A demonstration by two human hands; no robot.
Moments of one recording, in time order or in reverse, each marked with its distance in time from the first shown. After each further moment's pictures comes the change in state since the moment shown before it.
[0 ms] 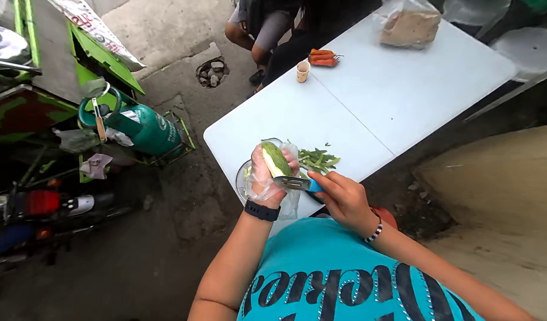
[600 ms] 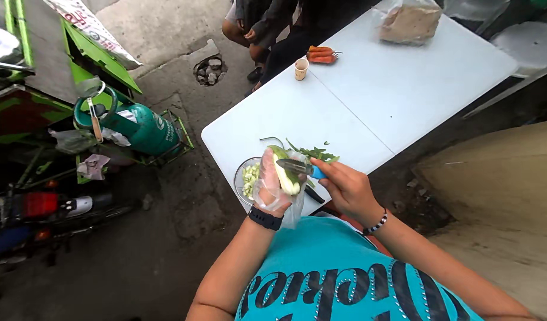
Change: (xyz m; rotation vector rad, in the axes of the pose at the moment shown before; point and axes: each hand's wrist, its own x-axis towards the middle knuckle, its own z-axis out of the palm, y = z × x) left_hand -0.003 -0.018 -0.002 0.175 0.057 0.031; right_hand 0.013 0.014 -0.012 -0.015 -0.040 0.083
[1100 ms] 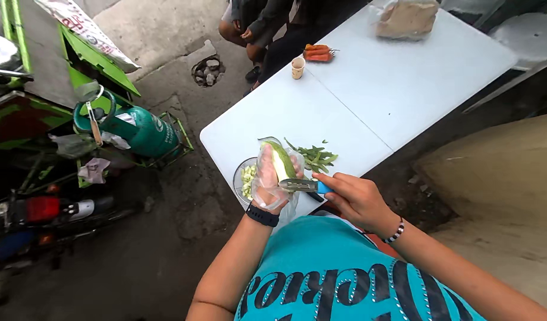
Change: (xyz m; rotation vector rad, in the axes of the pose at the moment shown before) left_hand 0.004 0.003 0.001 0.039 0.008 -0.042; right_hand -0.021 0.000 -0.020 0.016 -0.116 -0.028
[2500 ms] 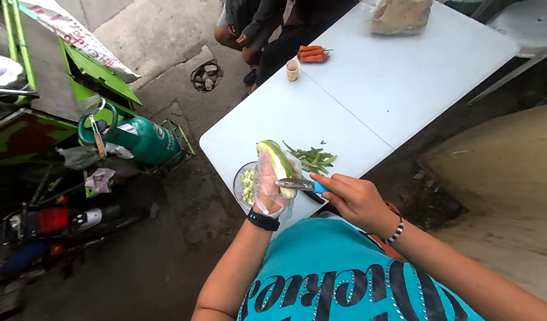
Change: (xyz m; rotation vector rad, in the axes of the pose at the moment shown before) left_hand 0.013 -0.011 -0.008 0.148 -0.042 0.164; right_hand -0.001 0.006 -0.001 -0.045 -0.011 0.057
